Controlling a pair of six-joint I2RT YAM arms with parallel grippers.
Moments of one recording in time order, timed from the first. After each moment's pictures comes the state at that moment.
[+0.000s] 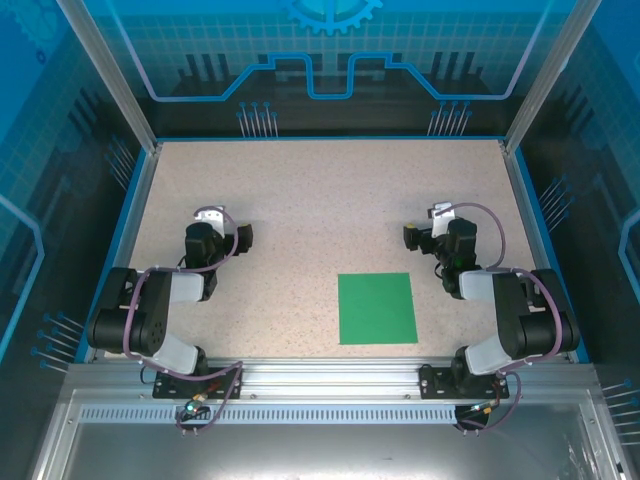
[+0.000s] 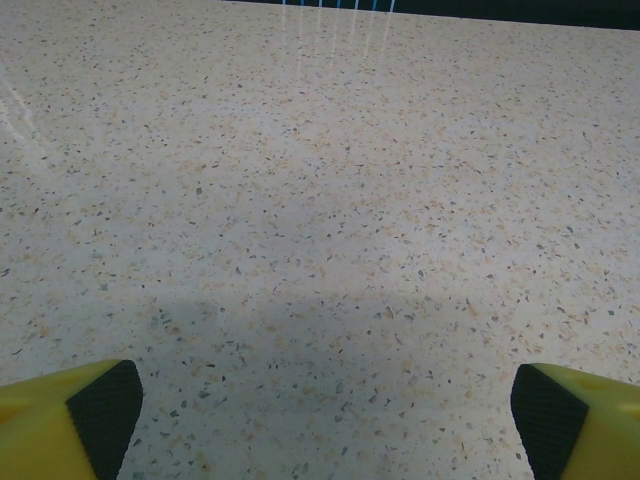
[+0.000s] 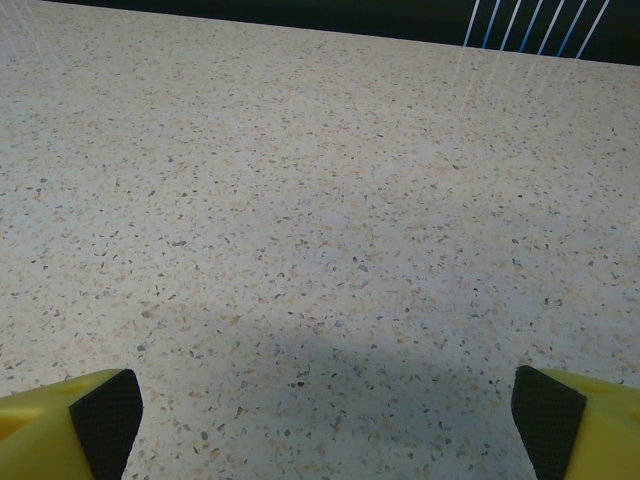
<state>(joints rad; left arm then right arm) -0.01 1.52 0.40 0.68 0.00 -0.11 0.06 1.50 0.42 0.64 -0.06 -0.07</state>
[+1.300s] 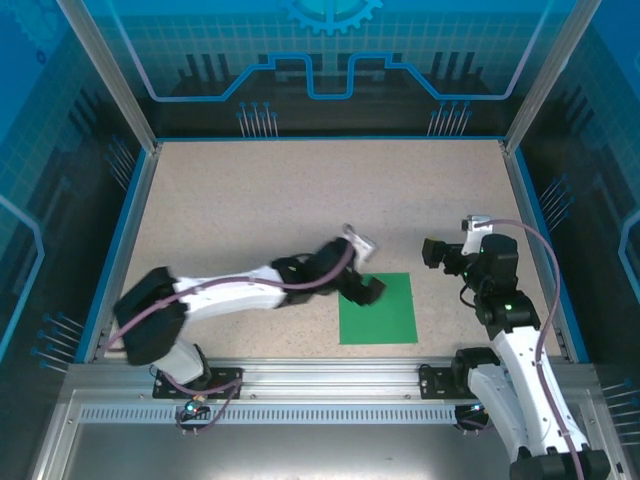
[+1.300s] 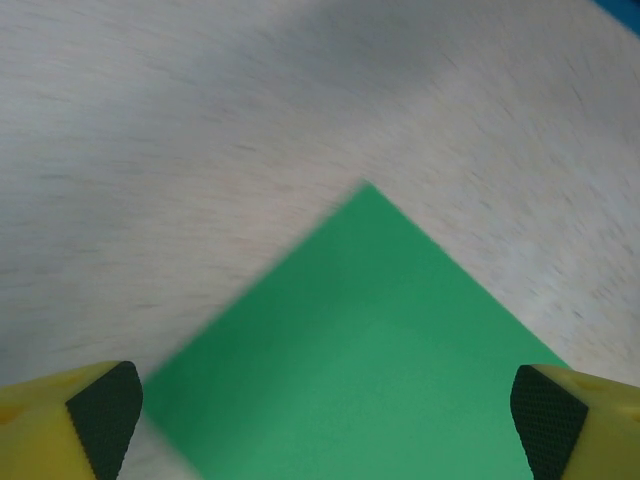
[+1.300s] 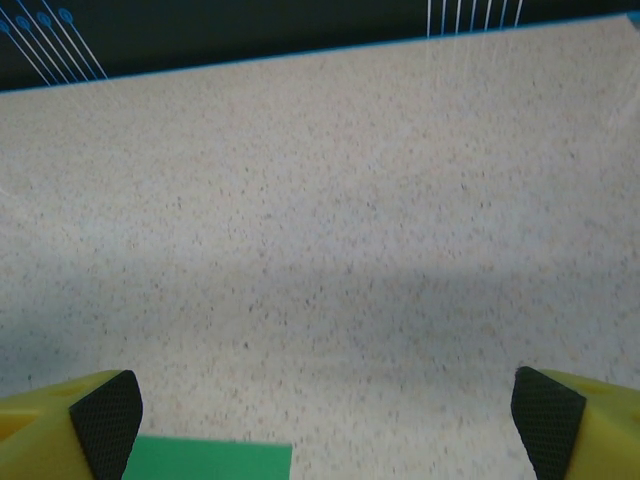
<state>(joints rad) -1.03 1.63 1.04 -0.14 -0.06 -0.33 0.05 0.63 0.57 -0.46 -0.08 0.15</state>
